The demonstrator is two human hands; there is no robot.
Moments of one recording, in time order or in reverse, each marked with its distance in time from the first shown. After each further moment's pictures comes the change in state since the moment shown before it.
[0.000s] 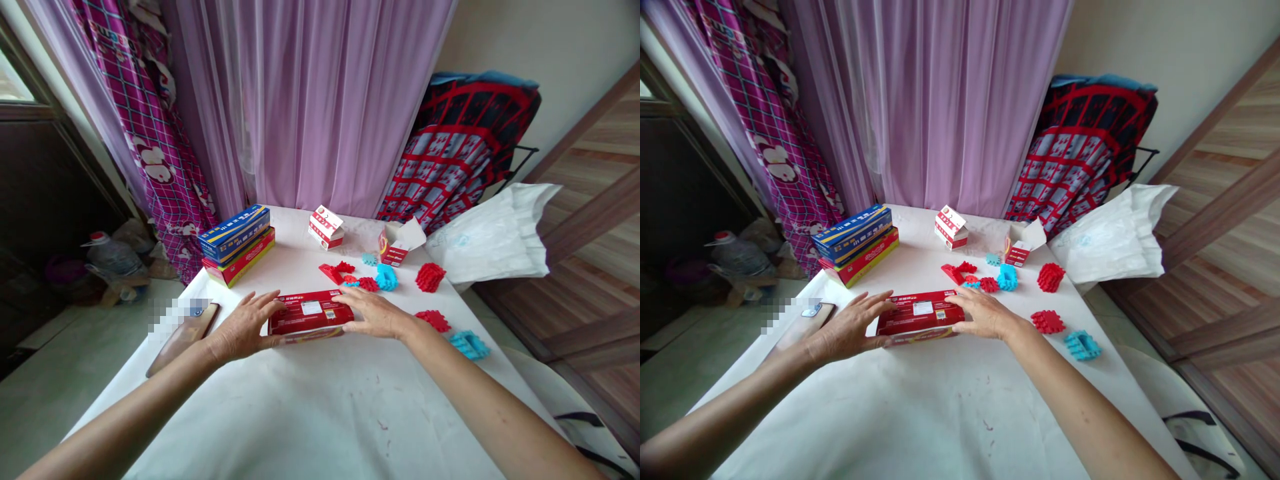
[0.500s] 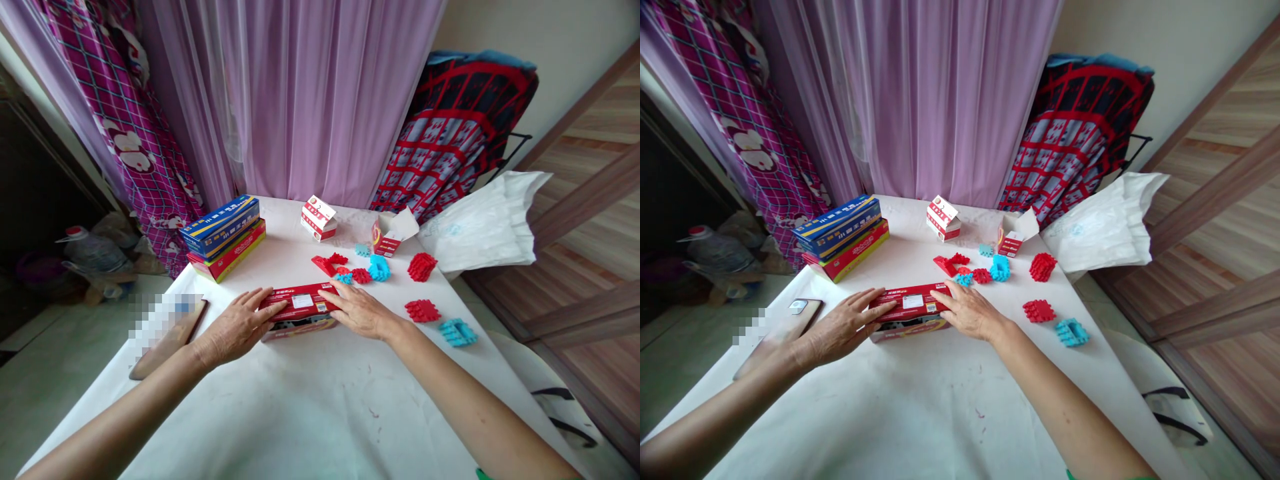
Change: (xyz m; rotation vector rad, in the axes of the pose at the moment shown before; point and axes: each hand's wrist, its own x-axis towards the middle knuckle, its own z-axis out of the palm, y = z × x) left_hand 0.001 -0.004 0.019 0.206 0.142 0.123; right_hand -0.001 -0.008 0.026 -0.195 0.123 -0.002
